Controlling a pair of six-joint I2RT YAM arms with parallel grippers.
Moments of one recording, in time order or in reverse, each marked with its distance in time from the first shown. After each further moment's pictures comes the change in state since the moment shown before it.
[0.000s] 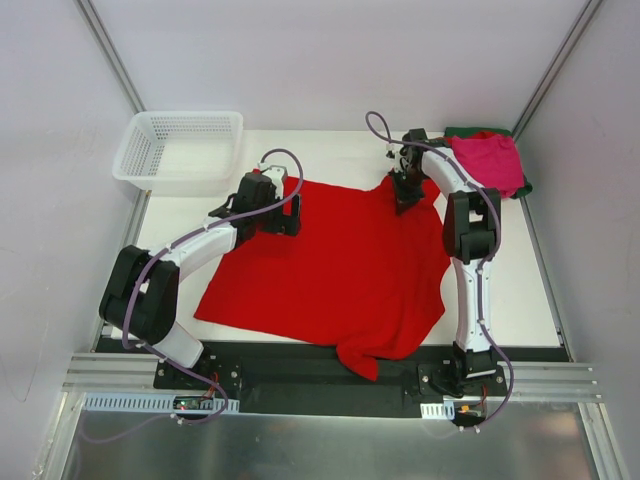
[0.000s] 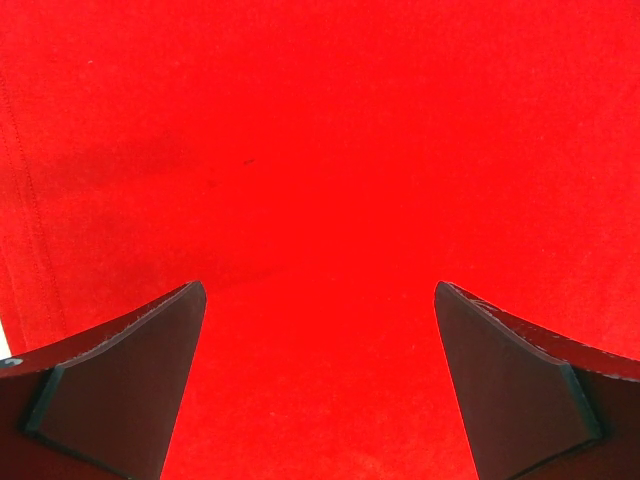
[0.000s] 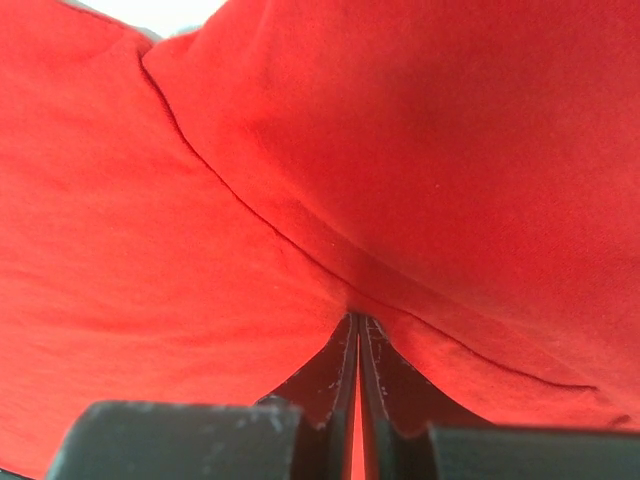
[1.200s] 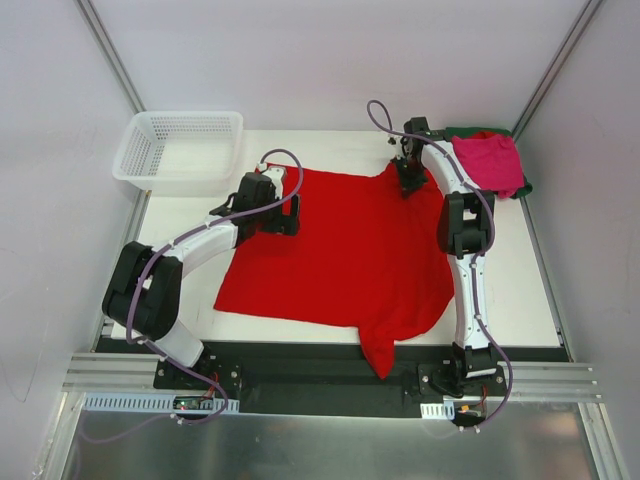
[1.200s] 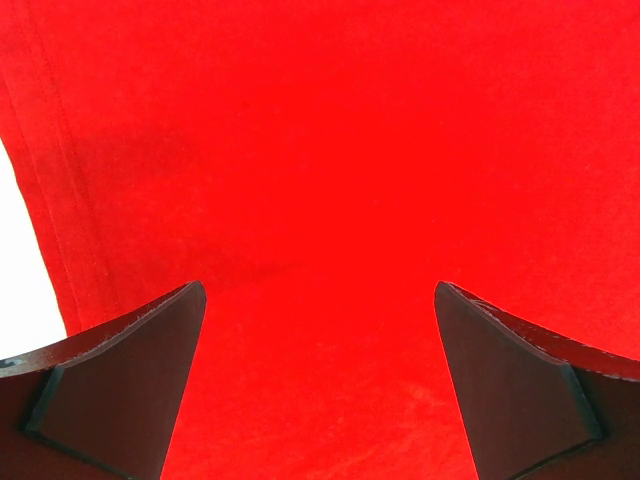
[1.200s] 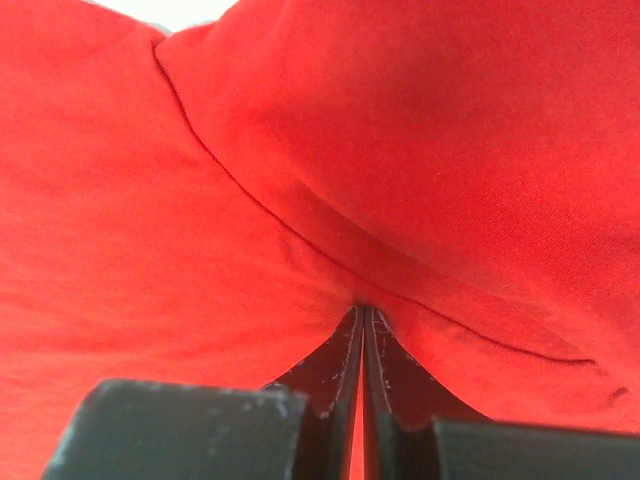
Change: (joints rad) left arm 0.013 0.021 0.007 0.000 -0.001 0.003; right arm -0.017 0.151 0.283 -0.031 0.116 -0.072
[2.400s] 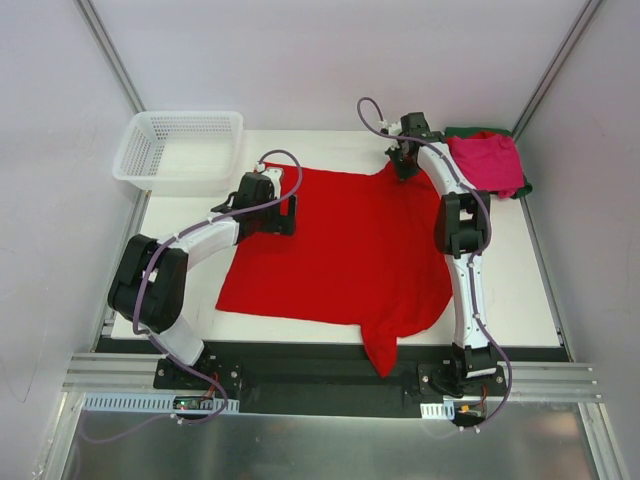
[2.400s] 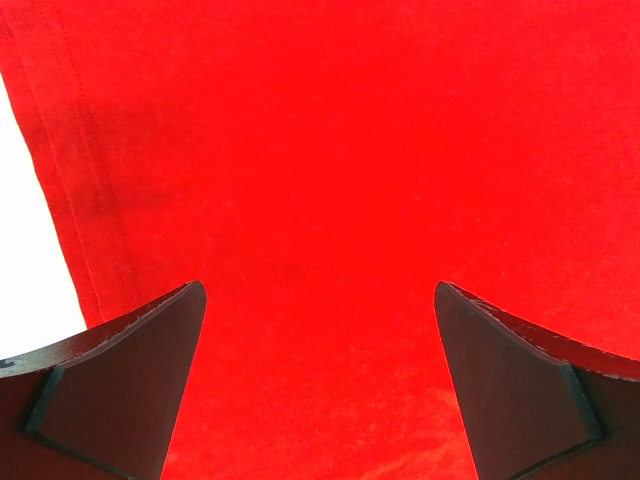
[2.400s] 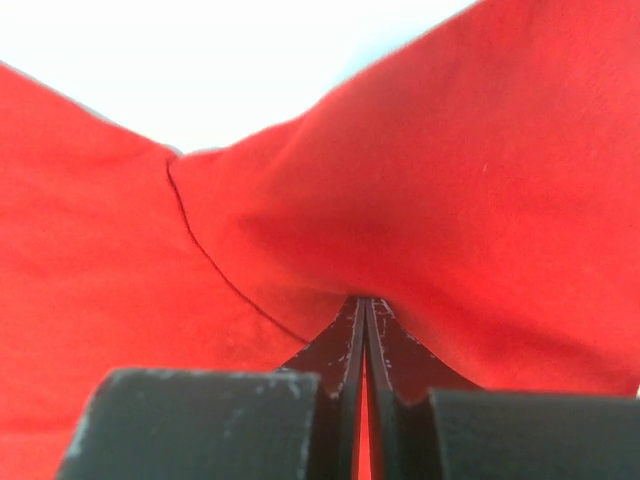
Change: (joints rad) left arm 0.021 0.056 0.012 0.000 -0.018 0.011; right arm 0.016 0.029 0.021 0.220 0.019 -0.164
